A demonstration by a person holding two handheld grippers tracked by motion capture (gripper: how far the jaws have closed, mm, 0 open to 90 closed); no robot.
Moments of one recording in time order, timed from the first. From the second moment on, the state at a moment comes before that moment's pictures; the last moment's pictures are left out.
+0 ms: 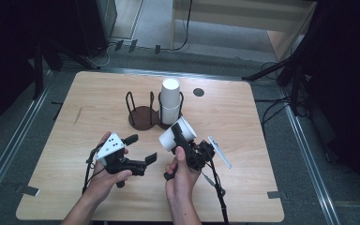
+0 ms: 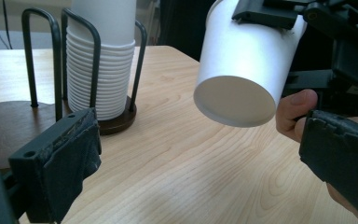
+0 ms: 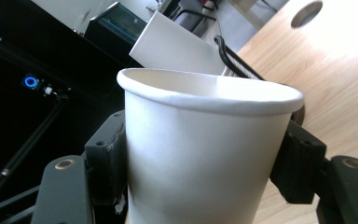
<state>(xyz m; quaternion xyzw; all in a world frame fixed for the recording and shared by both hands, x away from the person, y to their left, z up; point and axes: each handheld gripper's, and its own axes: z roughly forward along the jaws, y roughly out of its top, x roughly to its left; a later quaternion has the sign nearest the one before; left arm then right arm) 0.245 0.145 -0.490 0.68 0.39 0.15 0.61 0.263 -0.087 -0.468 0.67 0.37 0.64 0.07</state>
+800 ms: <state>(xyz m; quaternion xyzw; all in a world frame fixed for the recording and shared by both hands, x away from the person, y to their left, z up) 0.249 0.165 -0.486 0.67 0.41 0.16 0.61 0.248 -0.084 -0.449 0.55 0.47 0.62 0.31</state>
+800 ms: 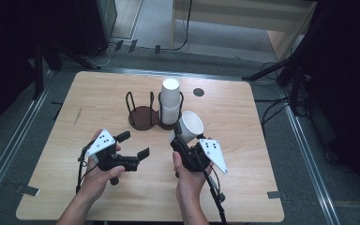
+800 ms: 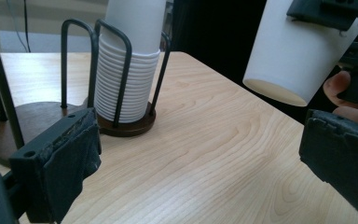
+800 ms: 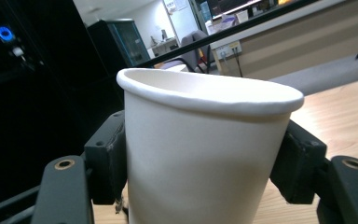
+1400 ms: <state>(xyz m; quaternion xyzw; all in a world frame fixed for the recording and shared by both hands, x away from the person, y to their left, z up) 0.254 0.191 -0.489 0.66 0.44 0.17 0.58 0.263 -0.112 -0.451 0.48 0.52 0.60 0.37</state>
